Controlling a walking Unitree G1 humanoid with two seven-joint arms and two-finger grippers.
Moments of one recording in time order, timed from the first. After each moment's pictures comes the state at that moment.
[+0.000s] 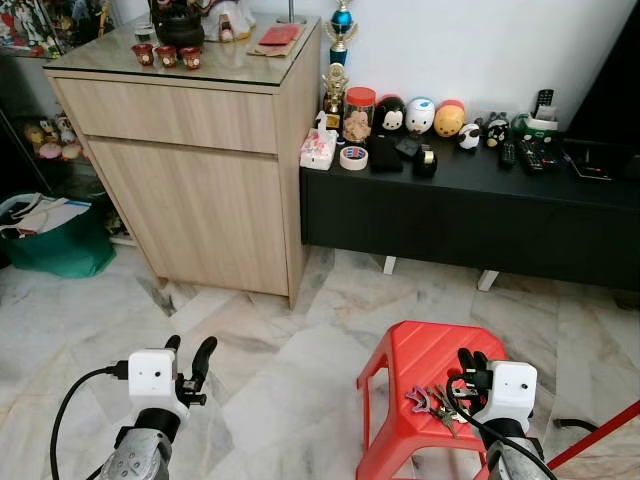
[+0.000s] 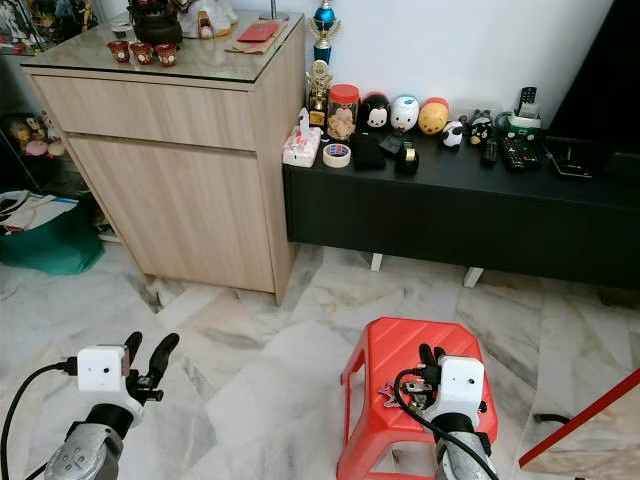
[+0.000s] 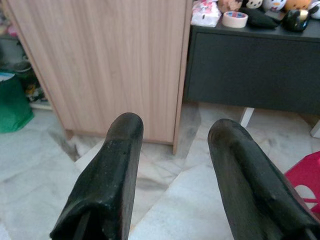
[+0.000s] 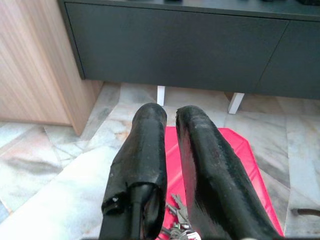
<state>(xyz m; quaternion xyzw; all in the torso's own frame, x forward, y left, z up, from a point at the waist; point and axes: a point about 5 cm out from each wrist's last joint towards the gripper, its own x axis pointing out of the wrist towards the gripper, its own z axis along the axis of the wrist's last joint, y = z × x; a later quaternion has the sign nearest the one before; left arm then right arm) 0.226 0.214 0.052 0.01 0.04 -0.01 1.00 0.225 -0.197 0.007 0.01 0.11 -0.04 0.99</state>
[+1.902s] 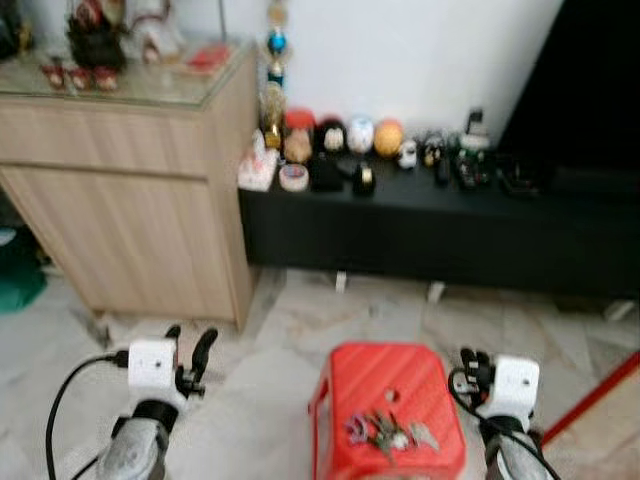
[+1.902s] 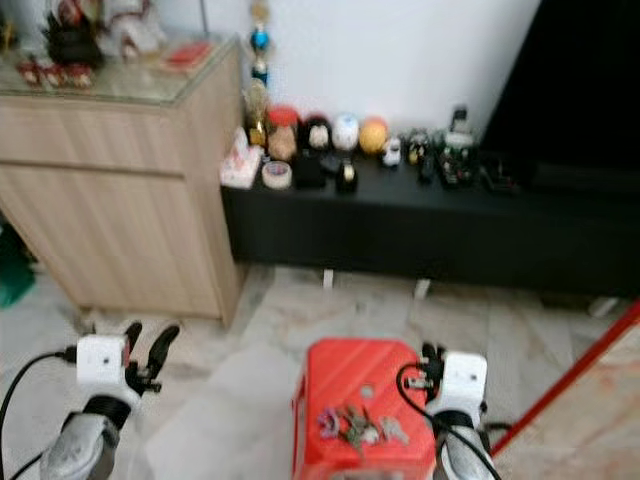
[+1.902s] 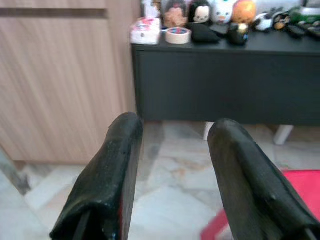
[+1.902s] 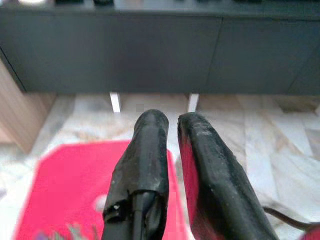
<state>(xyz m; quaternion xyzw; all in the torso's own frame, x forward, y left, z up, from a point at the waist) 0.230 0.207 0.062 0.02 0.02 -0.02 1.00 0.222 -0.206 0.006 0.01 0.14 -0.06 0.99</state>
